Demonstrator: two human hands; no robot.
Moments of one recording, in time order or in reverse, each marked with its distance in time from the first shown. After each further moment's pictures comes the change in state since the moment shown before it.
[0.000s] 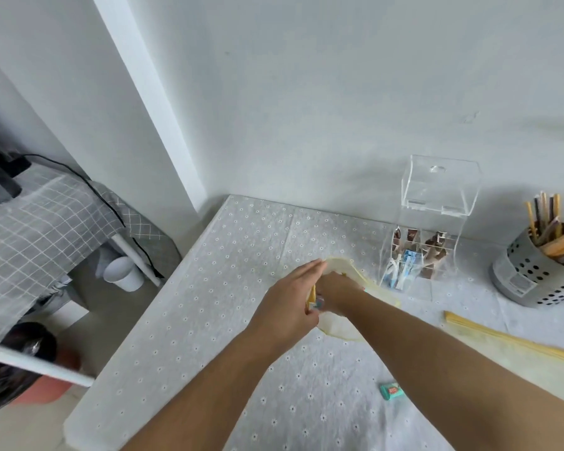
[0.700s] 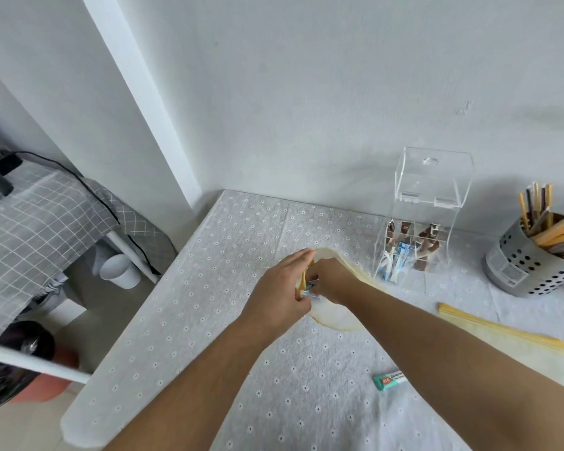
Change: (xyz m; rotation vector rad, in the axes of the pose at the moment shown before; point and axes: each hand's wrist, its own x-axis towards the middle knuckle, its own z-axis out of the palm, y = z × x) left_hand 0.007 -0.004 0.000 -0.045 0.042 -0.012; right_hand -0.011 0.003 -0.012 0.320 0.112 -0.044
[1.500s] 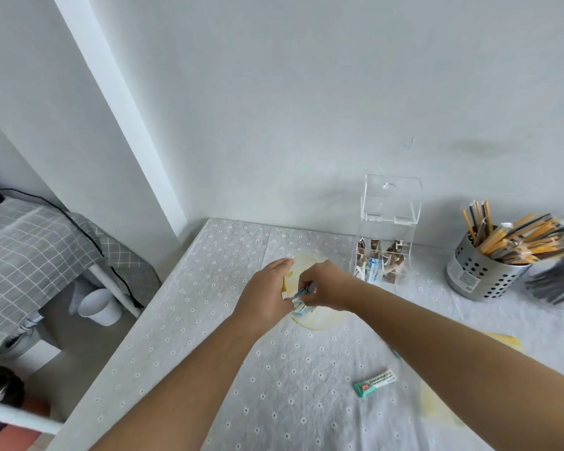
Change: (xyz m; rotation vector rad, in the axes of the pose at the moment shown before) left_hand 0.012 0.013 -0.005 0.150 0.001 -0.022; right_hand -0.073 -0.011 -0.055 -0.002 0.135 -0.168
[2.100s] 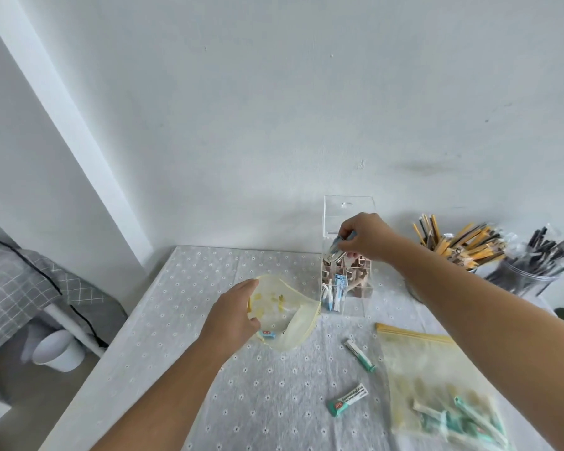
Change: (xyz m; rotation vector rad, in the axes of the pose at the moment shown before) left_hand 0.007 0.002 0.000 0.004 0.004 -0.047; right_hand -0.036 0.073 -0.122 0.125 0.364 0.287
